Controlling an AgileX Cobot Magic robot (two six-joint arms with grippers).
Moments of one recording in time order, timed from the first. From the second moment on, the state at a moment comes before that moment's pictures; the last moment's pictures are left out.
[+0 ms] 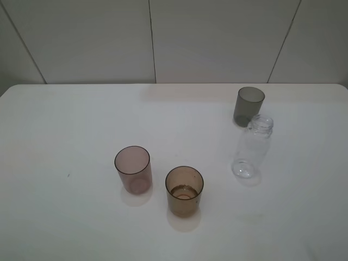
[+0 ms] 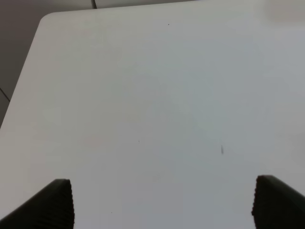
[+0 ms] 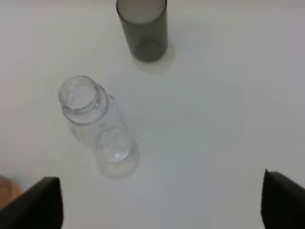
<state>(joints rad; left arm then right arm) -0.09 -0.01 -0.50 0.11 1.06 -0.02 0.16 0.50 -0.74 -0.06 1.07 0.14</state>
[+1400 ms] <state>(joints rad) -0.09 -0.01 -0.50 0.11 1.06 -0.02 -0.04 0.00 -0.52 -0.06 1.06 0.10</state>
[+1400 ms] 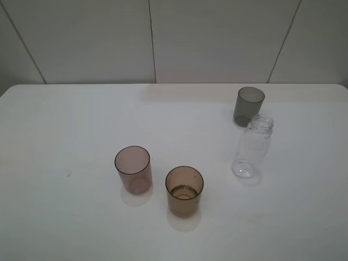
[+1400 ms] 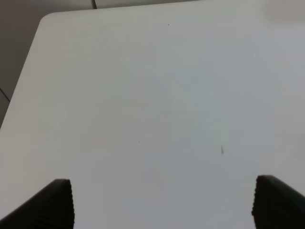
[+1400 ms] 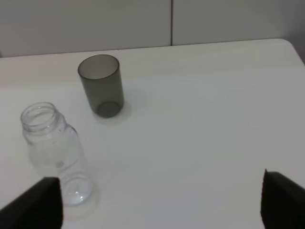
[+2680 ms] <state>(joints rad) -0.09 -0.01 -0.50 0.11 1.06 -0.02 -0.05 0.00 -0.52 -0.03 1.06 0.03</state>
